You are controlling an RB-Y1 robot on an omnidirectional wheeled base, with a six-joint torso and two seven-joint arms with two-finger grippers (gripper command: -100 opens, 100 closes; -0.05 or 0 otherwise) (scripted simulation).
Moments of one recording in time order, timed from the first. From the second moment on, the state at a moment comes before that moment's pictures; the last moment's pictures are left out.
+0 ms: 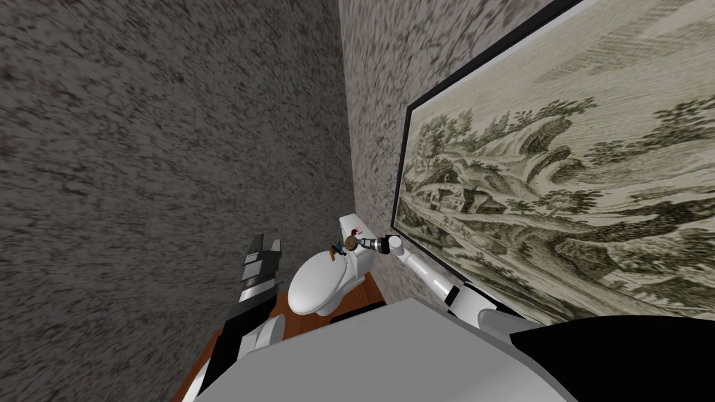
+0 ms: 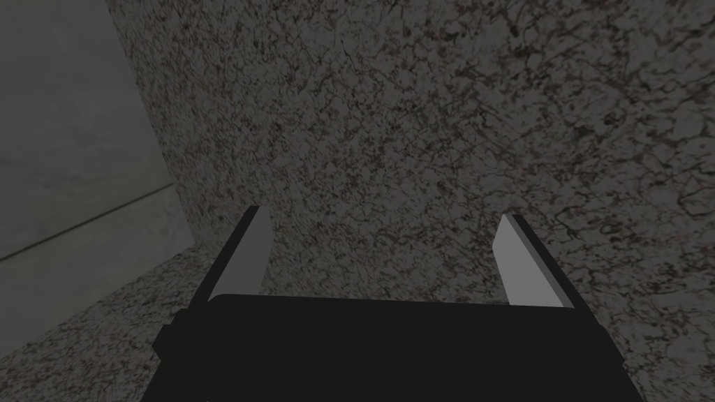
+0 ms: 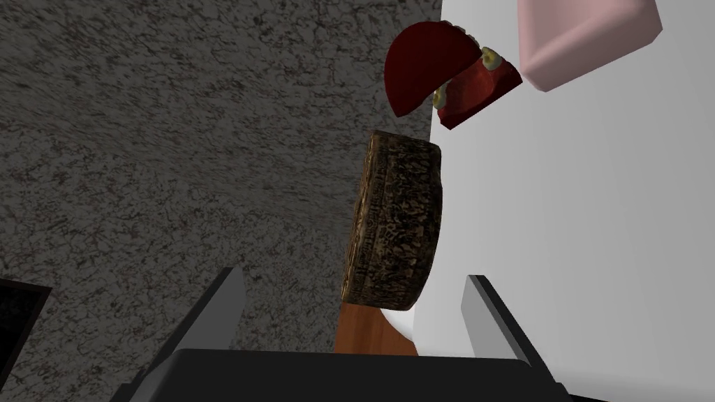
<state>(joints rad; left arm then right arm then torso) 0.53 -0.05 0.06 -2.20 -0.02 -0.42 -0.03 -0.20 -0.45 0.31 -1.39 -1.67 0.73 -1.25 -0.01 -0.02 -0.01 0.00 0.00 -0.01</state>
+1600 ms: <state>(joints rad) 0.53 -0.05 0.06 -2.20 -0.02 -0.42 -0.03 -0.25 -0.39 0.22 -1.39 -1.59 0.61 -1.15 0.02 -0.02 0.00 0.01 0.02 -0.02</state>
